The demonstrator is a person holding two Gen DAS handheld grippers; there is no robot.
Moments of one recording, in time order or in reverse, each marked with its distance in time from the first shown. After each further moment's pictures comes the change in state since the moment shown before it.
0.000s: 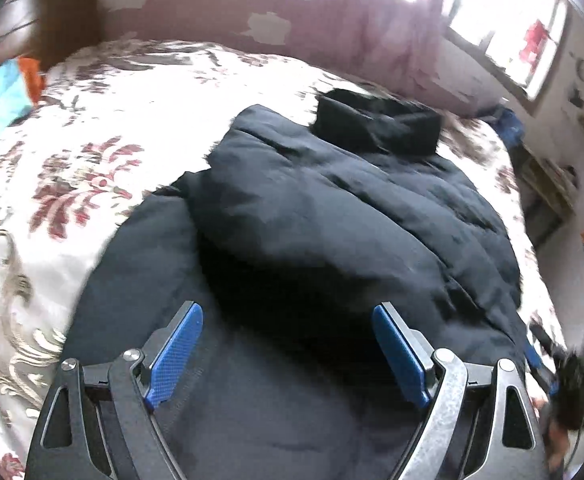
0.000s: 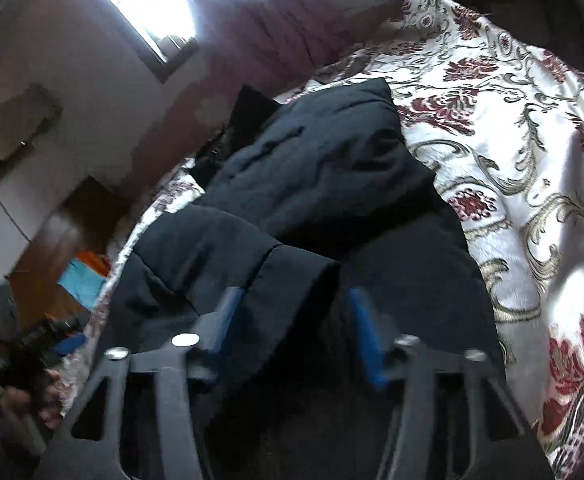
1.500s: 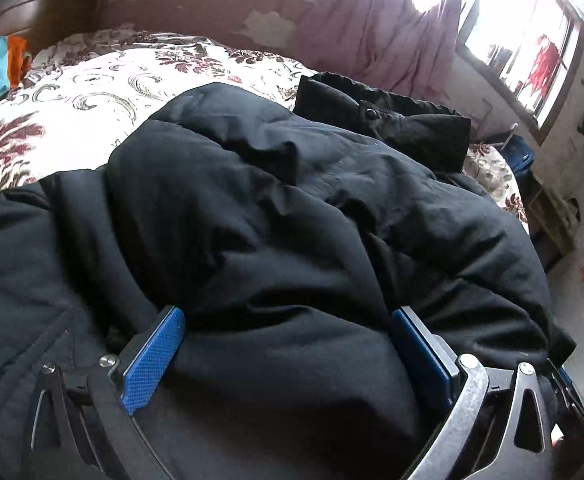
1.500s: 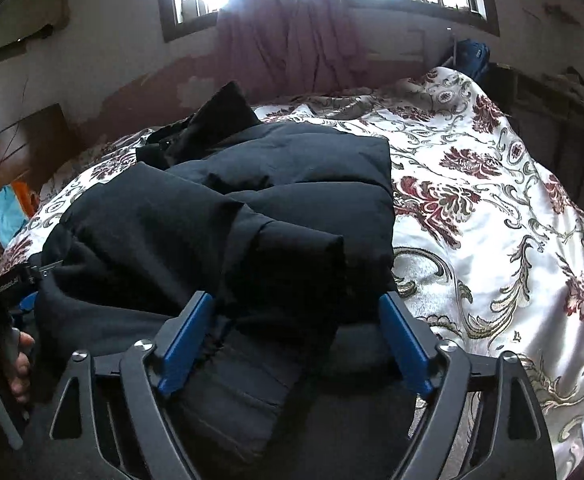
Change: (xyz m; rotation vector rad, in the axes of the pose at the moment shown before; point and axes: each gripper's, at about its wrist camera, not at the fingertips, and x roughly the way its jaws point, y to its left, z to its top) left arm 0.123 -0.046 0.009 -0.075 -0.079 -0.082; right arm 0.038 0.021 0.054 -0.342 -0.061 -0.270
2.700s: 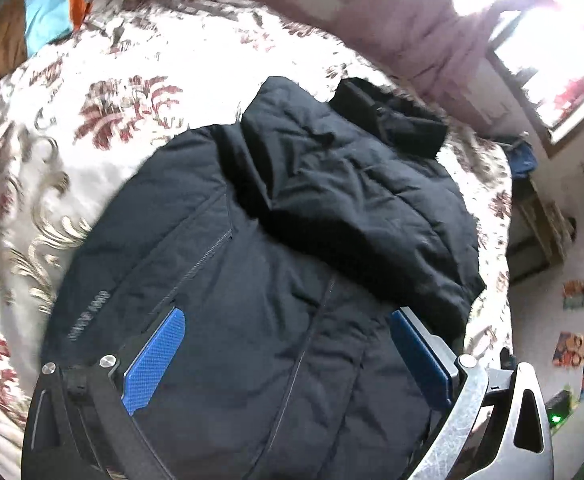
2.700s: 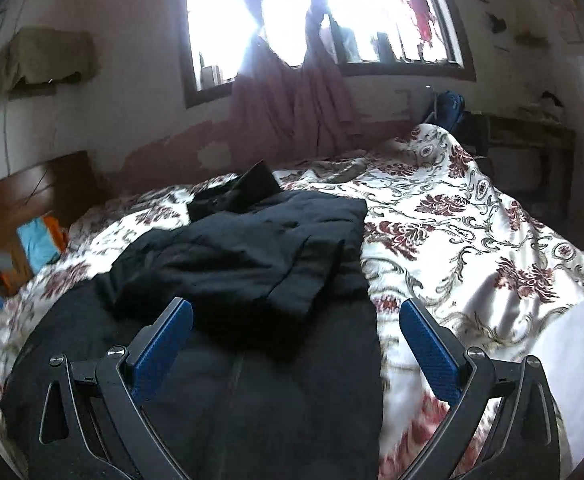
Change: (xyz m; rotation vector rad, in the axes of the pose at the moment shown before) left arm -0.199 0.033 -0.012 -0.148 0.217 0.025; right arm -0.163 0.003 -0.061 0.005 -0.234 0.035
